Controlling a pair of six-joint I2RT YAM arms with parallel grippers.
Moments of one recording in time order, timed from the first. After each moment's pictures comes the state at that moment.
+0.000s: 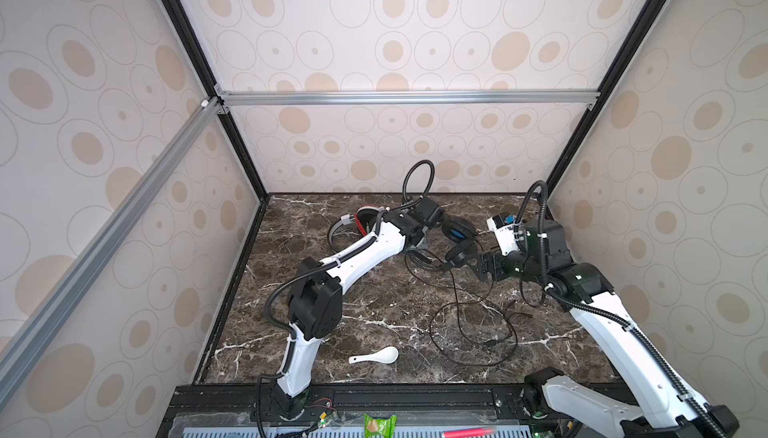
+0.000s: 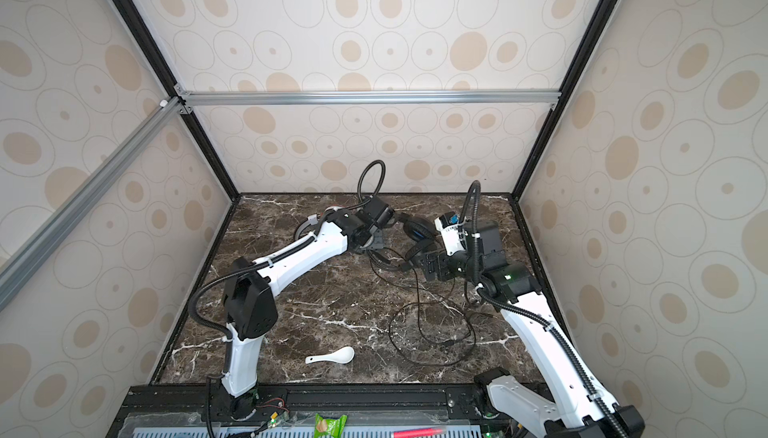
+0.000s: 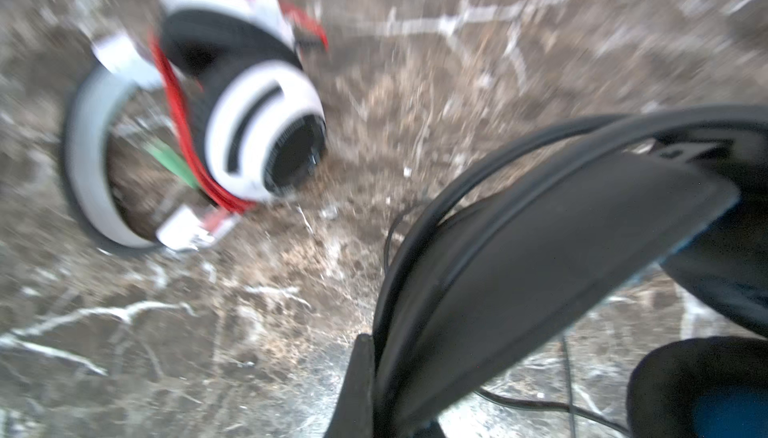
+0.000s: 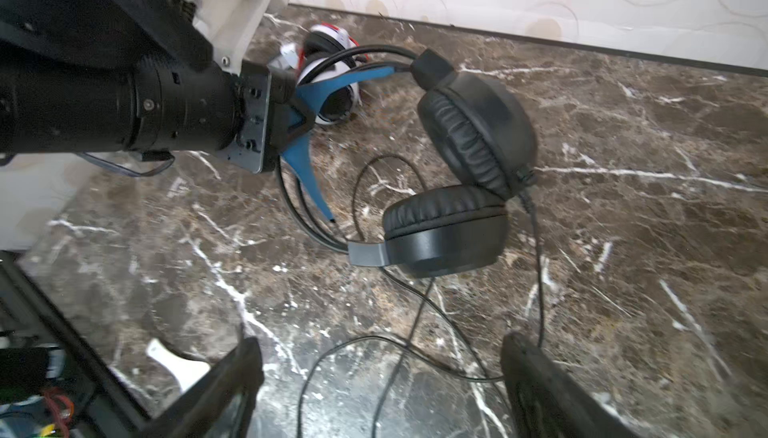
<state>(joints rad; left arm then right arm) -0.77 2.00 1.92 -0.94 -0.45 -0.66 0.31 1.00 1.07 -0.69 -0.30 0.06</state>
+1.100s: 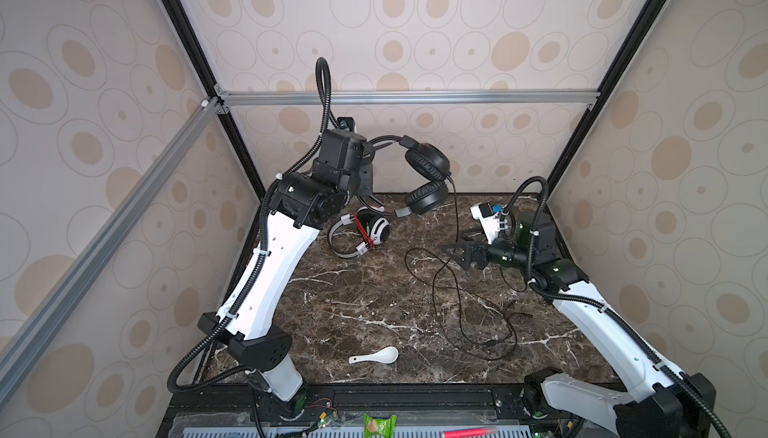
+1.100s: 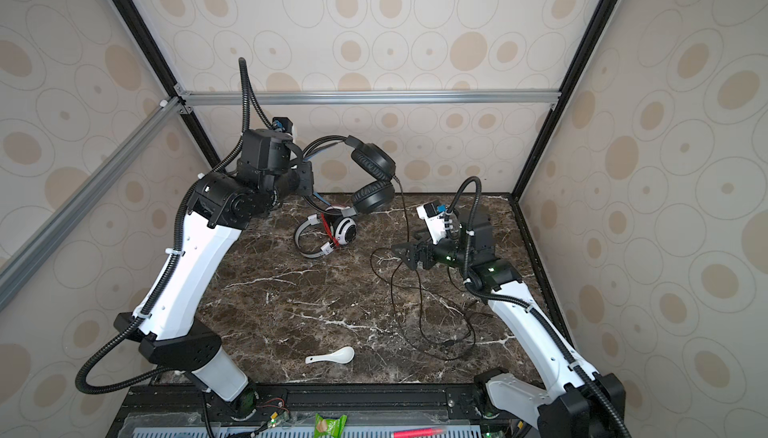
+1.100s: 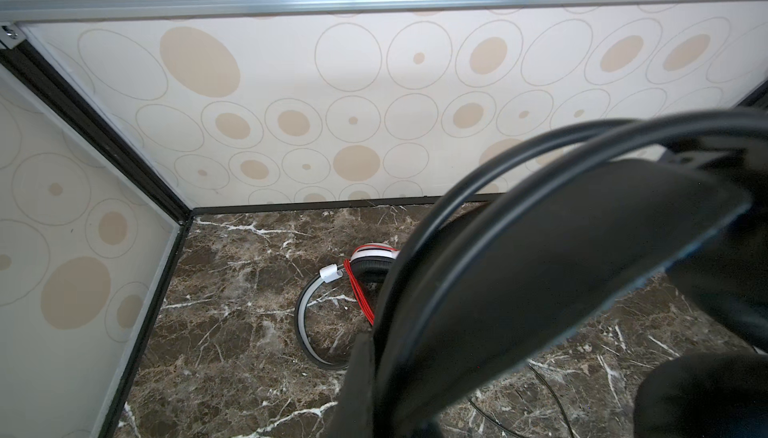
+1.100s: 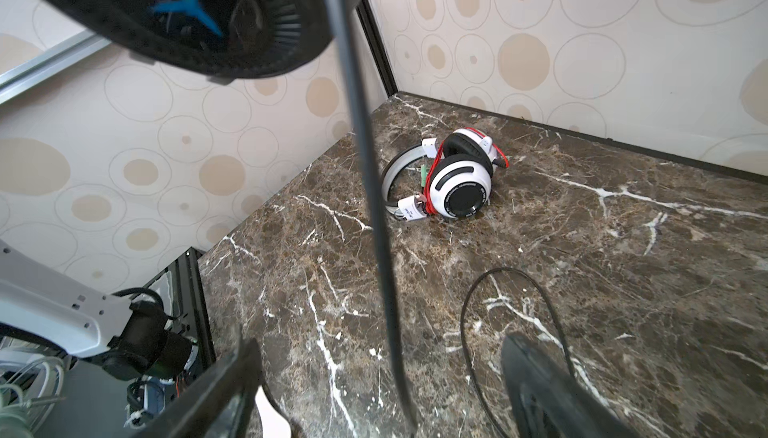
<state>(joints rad) -0.57 1.67 2.27 -1.11 -0.43 -0.28 0.31 1.14 0.98 -0.22 -0.65 0.13</state>
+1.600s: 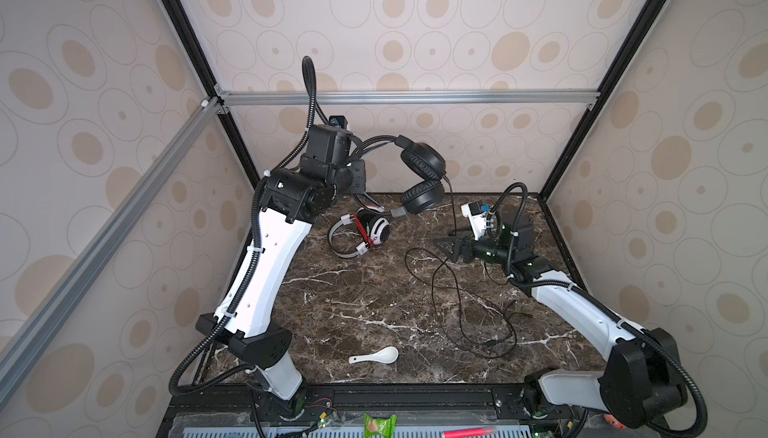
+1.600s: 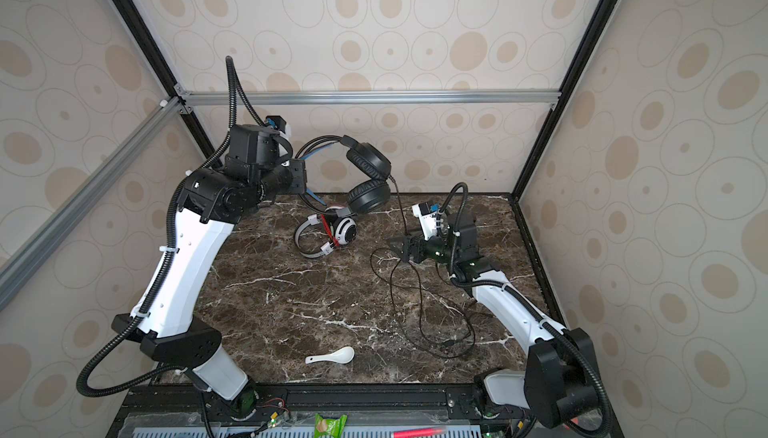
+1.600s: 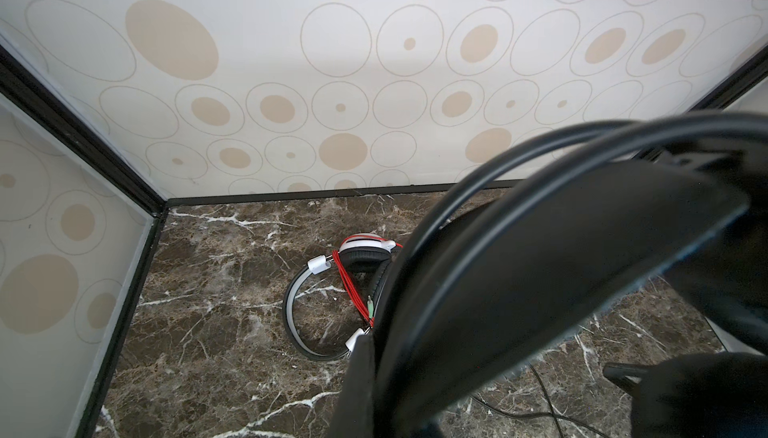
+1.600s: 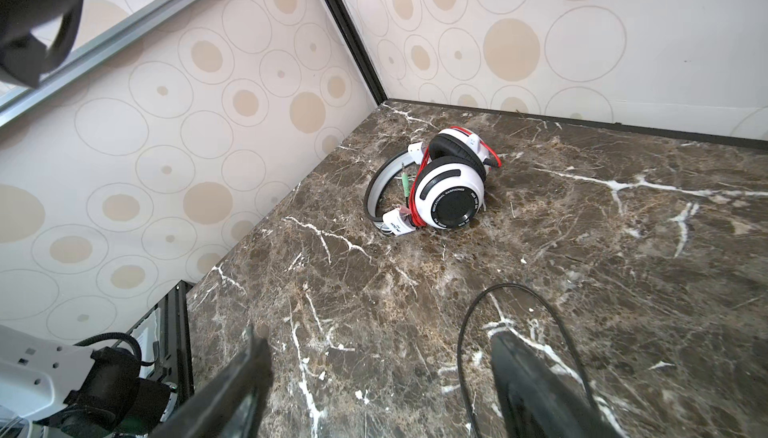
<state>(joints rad) -0.47 1.67 2.28 -1.13 -0.27 -0.28 0.31 1.31 0.88 0.10 -0.66 0.25</state>
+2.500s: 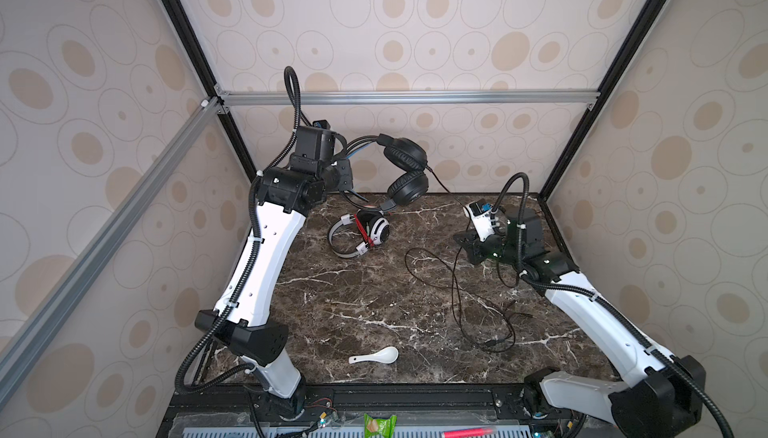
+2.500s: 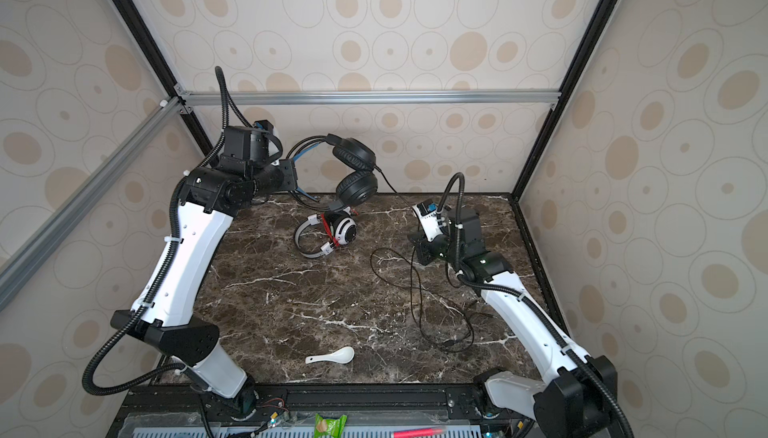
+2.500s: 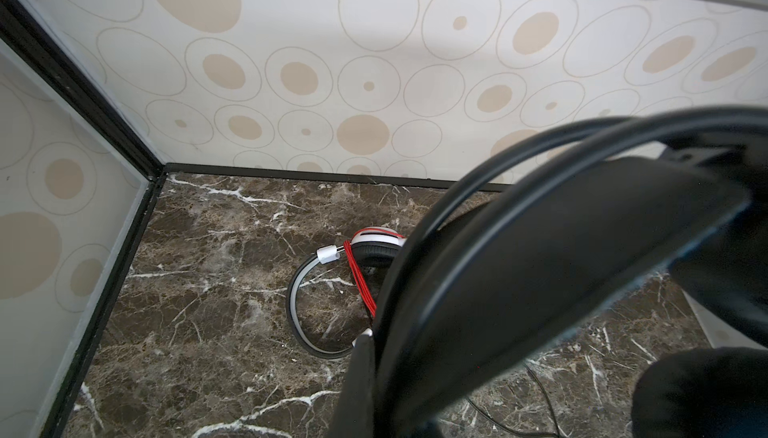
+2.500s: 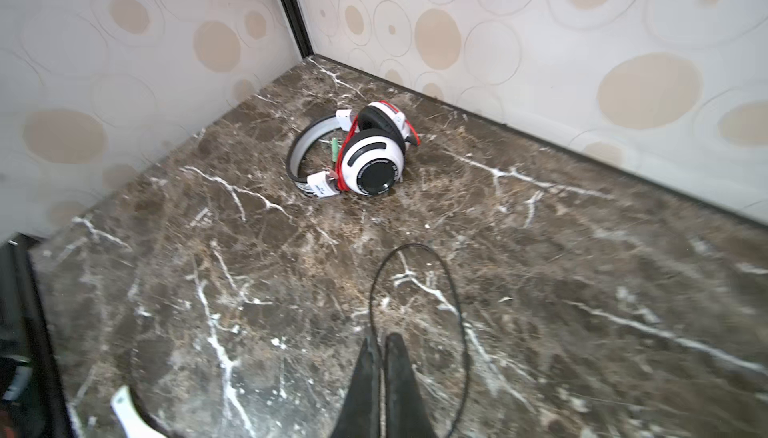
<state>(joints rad) -0.35 1.67 2.14 -1.05 -0.19 -0.31 0.37 1.18 1.10 -0.41 -0.31 -0.11</state>
